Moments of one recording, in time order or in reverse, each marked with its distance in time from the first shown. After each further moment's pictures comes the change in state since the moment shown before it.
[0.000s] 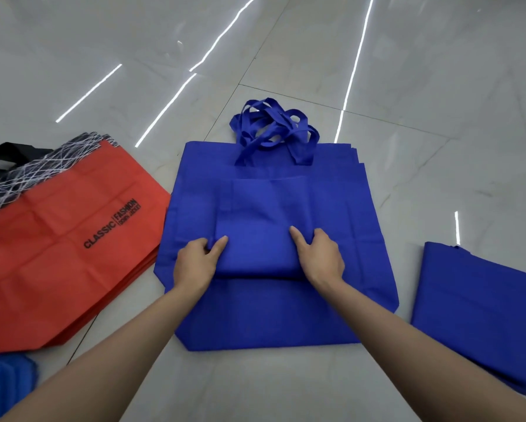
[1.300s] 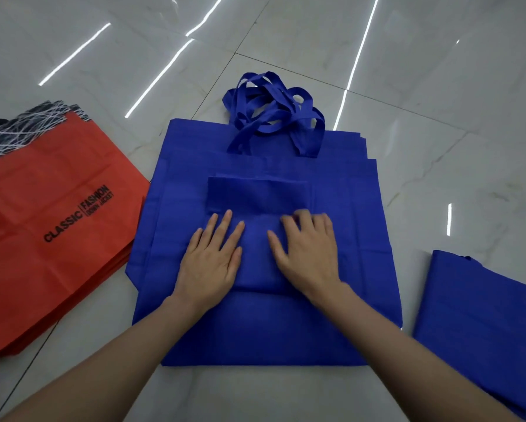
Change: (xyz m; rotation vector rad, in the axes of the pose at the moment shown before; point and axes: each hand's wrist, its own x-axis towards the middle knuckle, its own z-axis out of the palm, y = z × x) left_hand 0.004 -0.010 0.046 0.638 -0.050 0.616; right_hand 0.023 0.007 0.013 -0.491 0.223 -0.697
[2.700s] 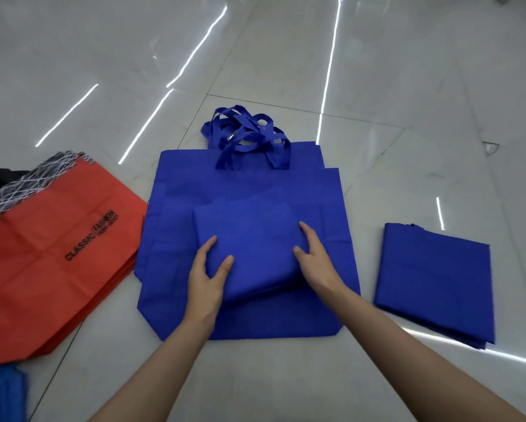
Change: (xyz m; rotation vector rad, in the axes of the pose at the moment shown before) left_hand -0.054 0.057 -0.046 -1.214 0.209 -0.458; right_hand -0.065 0.023 -0.051 1.041 -0.240 0.627
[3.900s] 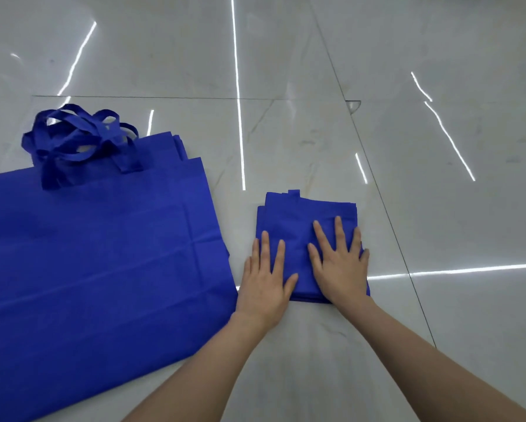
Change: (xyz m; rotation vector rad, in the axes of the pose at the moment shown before) left_hand -0.077 -0.003 0.269 1.042 -0.697 0.551; right_hand -0.027 0.152 -0.204 -0.937 0.439 0.204
